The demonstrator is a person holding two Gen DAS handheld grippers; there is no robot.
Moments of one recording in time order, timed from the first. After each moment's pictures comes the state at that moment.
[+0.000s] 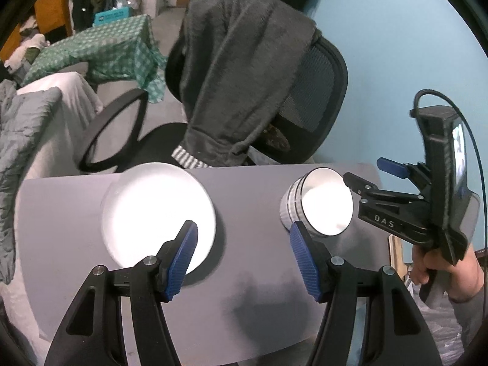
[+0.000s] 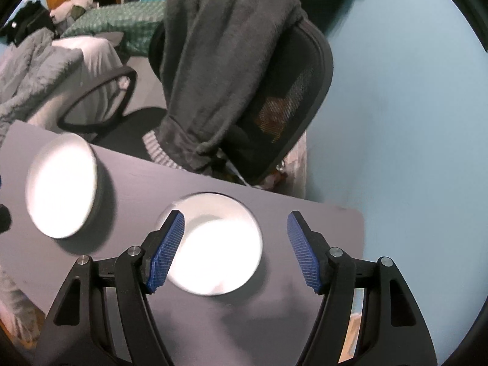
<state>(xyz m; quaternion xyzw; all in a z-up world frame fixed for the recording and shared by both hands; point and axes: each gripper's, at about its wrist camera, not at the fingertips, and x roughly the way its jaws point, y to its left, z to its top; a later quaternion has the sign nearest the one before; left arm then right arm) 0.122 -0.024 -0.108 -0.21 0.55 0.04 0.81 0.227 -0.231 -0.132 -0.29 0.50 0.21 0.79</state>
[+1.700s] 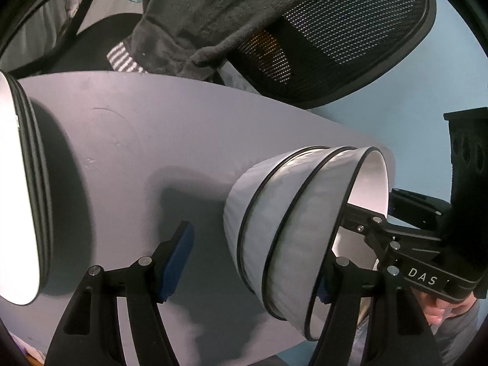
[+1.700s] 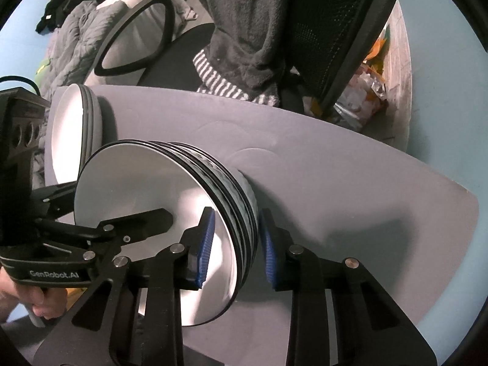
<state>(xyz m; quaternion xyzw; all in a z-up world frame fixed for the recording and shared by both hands) 0.218 -0.095 -0.271 -0.36 0.65 0.02 0.66 0.299 -0.276 -0.245 -0.17 0.70 0.36 0.59</state>
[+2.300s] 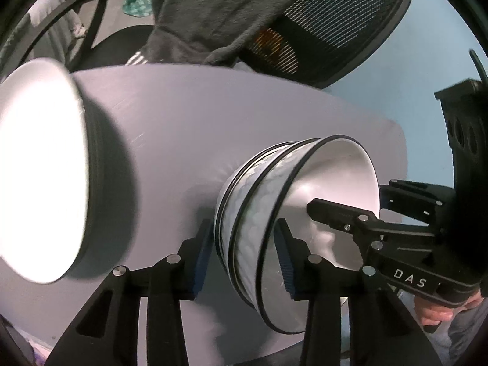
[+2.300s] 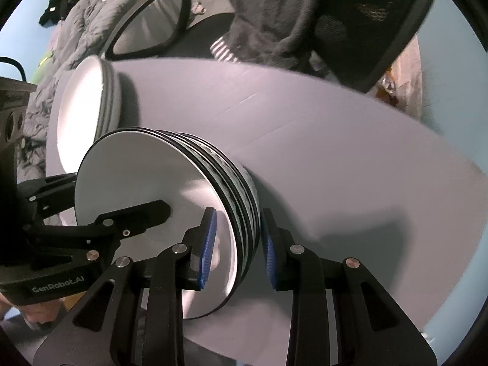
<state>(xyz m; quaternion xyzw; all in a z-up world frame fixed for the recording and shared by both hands) 0.173 -0.090 -0.249 -0.29 0.67 0.03 0.69 0.245 -0.255 -0.249 -0.18 0.70 0.37 0.58</state>
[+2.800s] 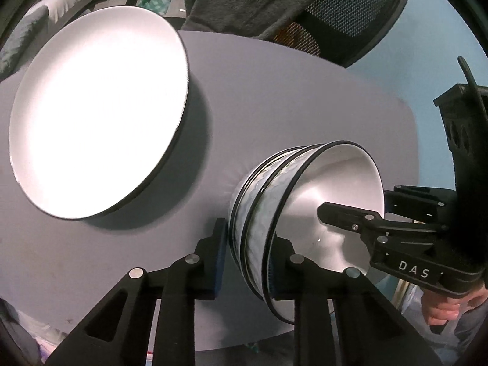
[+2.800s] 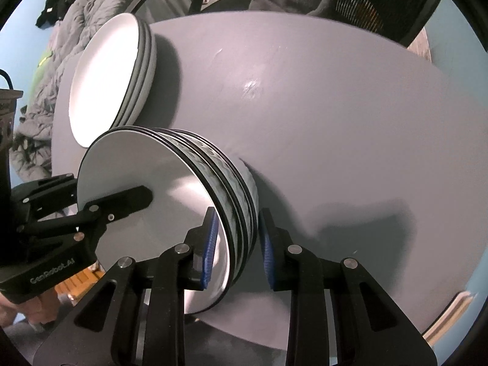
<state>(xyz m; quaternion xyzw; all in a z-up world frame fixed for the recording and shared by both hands) 0.101 -0.066 -0.243 -0.27 0.67 0.04 0.69 0.183 -0.243 -0.255 -0.16 0.72 0.35 0.58</state>
